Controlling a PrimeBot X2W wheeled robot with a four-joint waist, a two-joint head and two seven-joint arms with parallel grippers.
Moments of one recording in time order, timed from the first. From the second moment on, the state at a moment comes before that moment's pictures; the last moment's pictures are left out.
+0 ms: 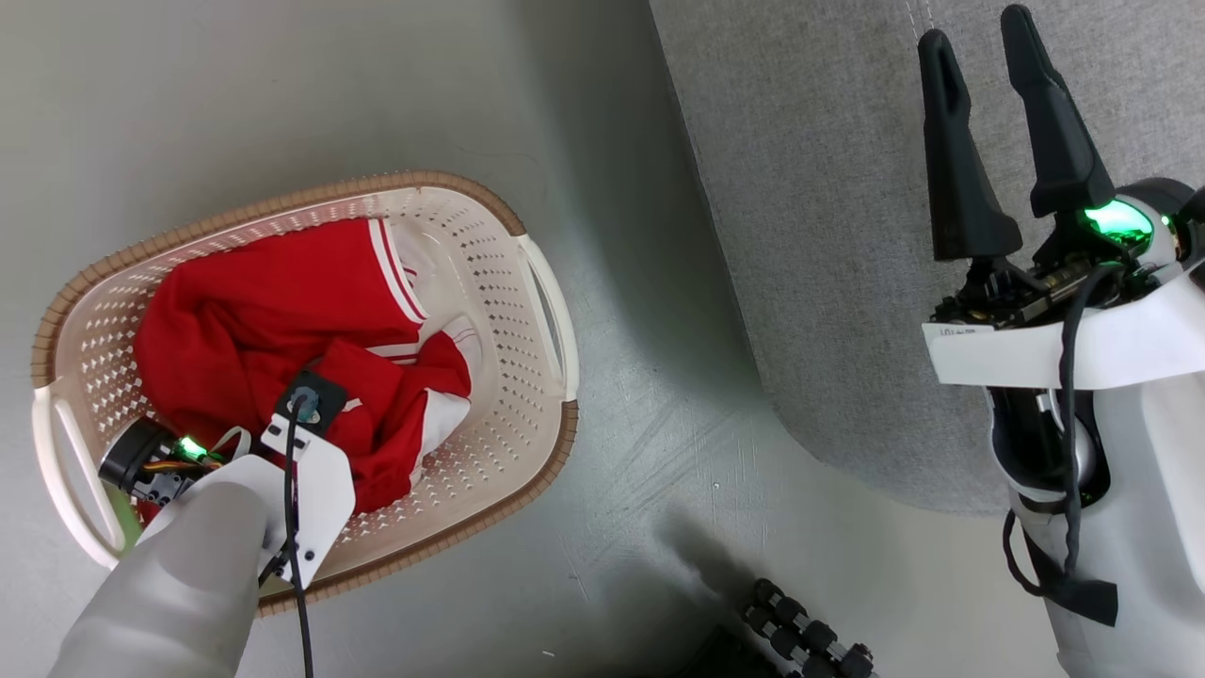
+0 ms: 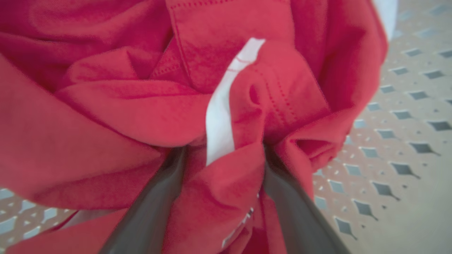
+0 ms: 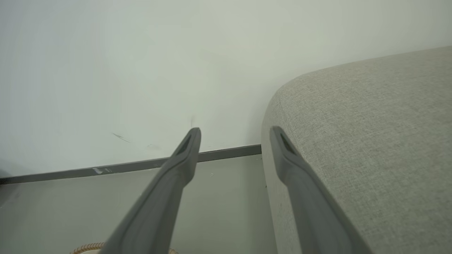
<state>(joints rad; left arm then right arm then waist) -0.80 0.13 -0.63 1.17 -0.17 -0.12 0.17 -0.49 -0.07 0.13 -0.16 0.39 0.12 -0.25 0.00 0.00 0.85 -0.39</state>
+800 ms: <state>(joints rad) -0.87 0.12 -0.63 1.13 -0.20 -0.13 0.07 -0.56 -0.06 0.12 -0.16 0.39 0.12 -0.26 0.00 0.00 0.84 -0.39</state>
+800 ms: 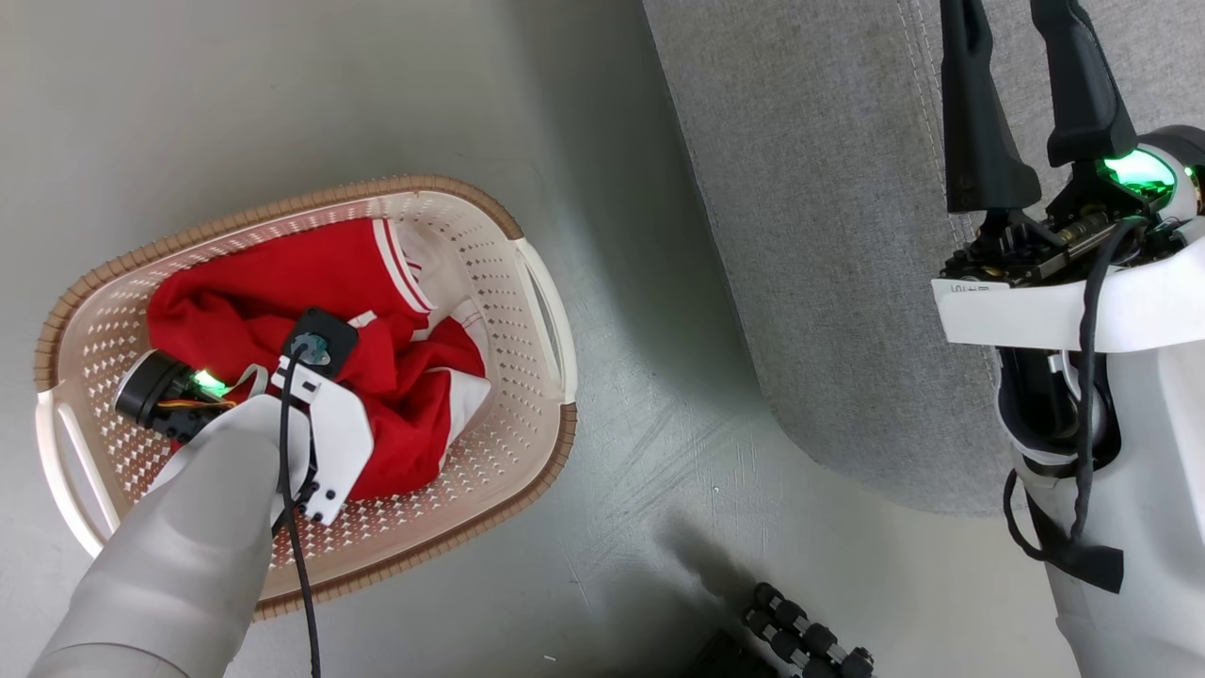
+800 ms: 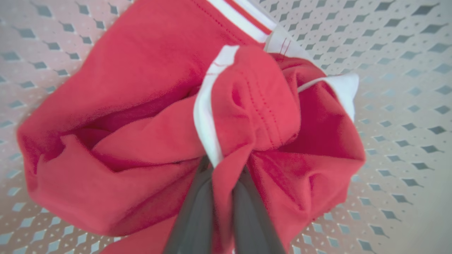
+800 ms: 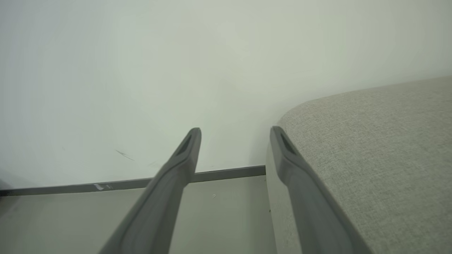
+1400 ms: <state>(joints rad) -0.87 0.11 -0.66 1.01 -0.30 -0.13 -0.12 -0.60 -0.07 0.12 -0.13 0.39 0.12 -0.26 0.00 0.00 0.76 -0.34</state>
